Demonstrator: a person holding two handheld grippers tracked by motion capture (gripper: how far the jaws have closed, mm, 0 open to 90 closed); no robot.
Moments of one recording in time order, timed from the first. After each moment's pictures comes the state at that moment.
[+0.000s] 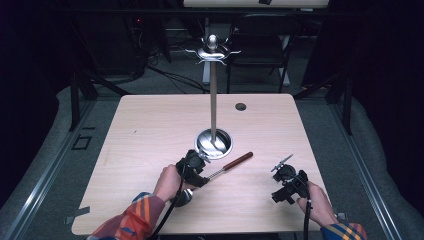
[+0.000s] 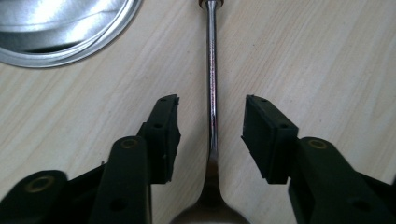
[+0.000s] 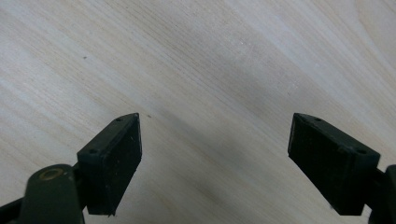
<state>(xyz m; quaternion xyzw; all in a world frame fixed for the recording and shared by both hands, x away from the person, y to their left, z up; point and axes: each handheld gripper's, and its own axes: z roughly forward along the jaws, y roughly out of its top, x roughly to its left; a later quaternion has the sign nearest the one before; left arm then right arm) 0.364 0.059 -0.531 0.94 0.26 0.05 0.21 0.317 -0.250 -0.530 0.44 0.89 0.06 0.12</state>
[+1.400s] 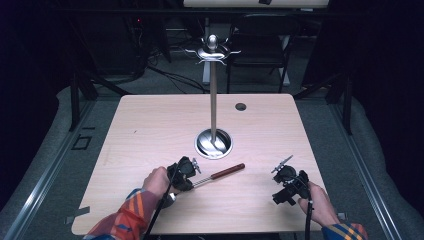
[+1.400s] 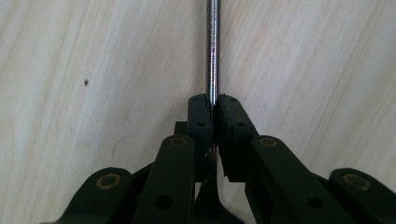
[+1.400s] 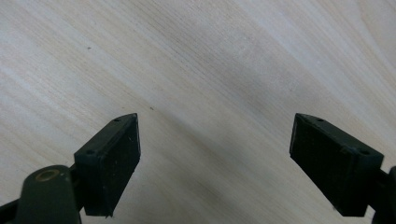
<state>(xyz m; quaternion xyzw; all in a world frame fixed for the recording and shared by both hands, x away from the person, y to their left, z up) 0.360 0.095 -0.544 0.97 0.20 0.00 0.12 0.313 -0.251 -0.530 0.44 0.89 0.07 0.12</state>
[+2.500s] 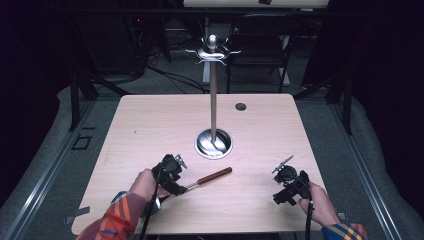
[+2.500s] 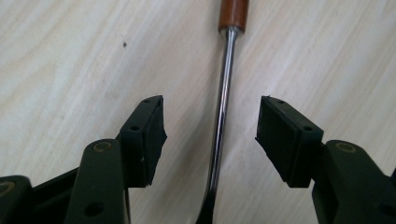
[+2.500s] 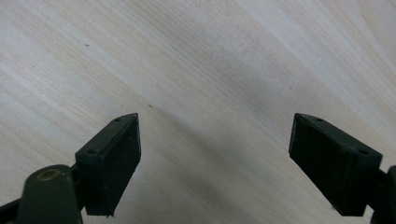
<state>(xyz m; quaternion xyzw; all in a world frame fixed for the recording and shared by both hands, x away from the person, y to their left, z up) 0.355 0.126 -0.527 0.94 0.27 0.00 0.19 0.312 -0.252 -0.531 0.44 0.89 0.07 0.12</state>
